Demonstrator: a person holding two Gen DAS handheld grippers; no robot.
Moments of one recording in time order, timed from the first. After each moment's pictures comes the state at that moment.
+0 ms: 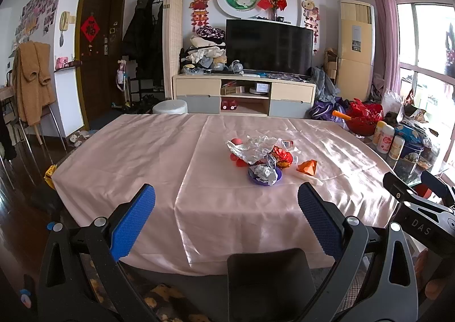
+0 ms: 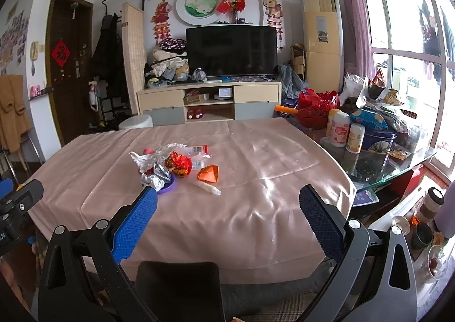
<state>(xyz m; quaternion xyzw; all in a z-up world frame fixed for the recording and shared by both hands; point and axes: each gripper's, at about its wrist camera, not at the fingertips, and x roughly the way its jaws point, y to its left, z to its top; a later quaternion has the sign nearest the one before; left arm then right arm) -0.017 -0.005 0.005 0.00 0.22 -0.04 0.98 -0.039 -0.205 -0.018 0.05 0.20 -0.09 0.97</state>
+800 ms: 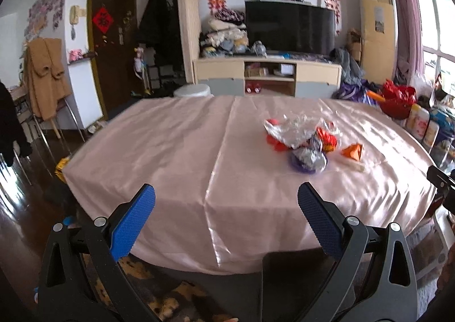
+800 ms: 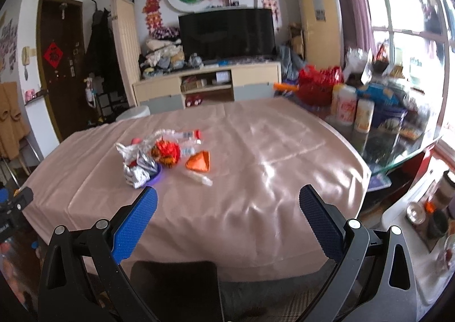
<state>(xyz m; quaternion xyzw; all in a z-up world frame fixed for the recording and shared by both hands) 0.040 0.021 -0.035 0.03 0.26 0.01 0.96 0.007 -0.236 -0.060 0.09 0.25 -0.08 0.96</state>
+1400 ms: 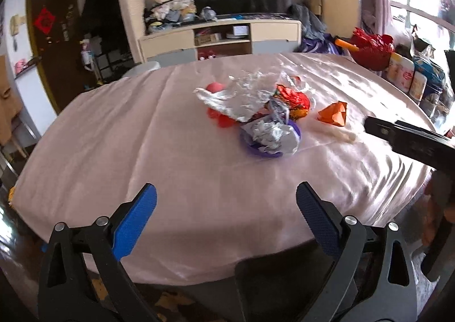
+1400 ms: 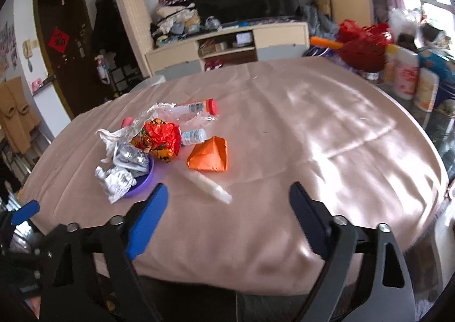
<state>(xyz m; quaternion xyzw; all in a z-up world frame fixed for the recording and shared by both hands) 0.131 -0.036 -0.086 0.08 0.34 -0.10 0.93 0.138 -0.249 -0.107 0.13 0.33 0.00 0.93</state>
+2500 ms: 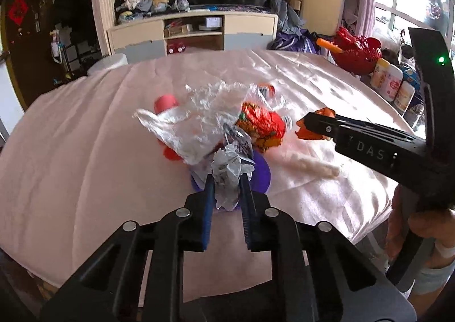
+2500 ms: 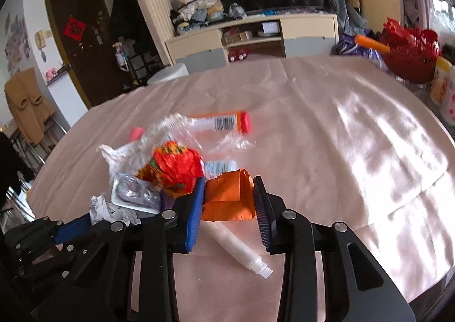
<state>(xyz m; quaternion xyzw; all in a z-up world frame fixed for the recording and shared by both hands) 0.190 -0.071 -0.080 0.06 0.36 -0.16 0.92 0.201 -0.237 -0.091 0.11 0.34 0.05 0.93</state>
